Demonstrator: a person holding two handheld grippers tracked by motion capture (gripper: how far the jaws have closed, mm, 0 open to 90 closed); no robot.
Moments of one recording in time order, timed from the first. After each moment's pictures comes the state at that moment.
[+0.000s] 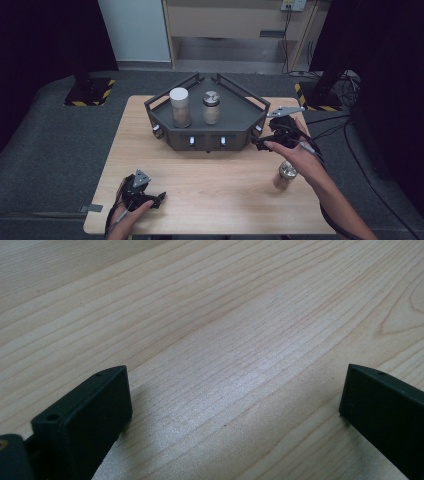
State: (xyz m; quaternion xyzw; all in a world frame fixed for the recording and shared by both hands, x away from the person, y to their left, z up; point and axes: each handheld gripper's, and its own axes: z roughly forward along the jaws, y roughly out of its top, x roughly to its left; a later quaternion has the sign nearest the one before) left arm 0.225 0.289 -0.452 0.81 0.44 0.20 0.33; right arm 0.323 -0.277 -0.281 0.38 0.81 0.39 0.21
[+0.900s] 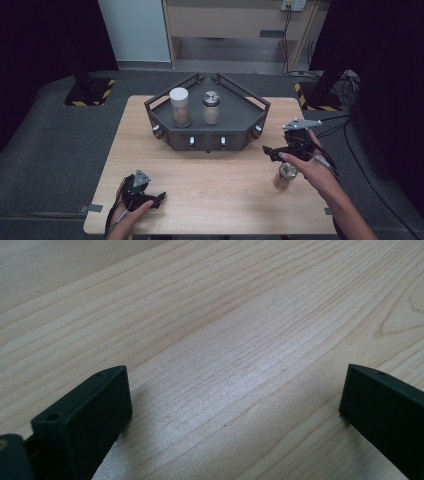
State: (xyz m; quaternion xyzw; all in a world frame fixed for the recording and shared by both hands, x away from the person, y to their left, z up) left arm 0.225 0.289 -0.452 0.81 0.44 0.20 0.33; right arm 0.300 -0.315 -0.304 0.40 0.80 0.39 0.21
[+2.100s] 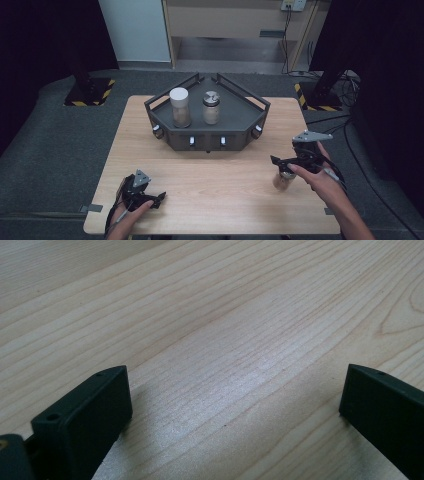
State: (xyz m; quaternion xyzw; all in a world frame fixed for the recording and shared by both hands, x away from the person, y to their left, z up) left arm 0.225 0.289 -0.452 0.81 0.44 0.20 0.33; right arm 0.279 -0.340 -0.330 0.41 0.79 0.40 0.21
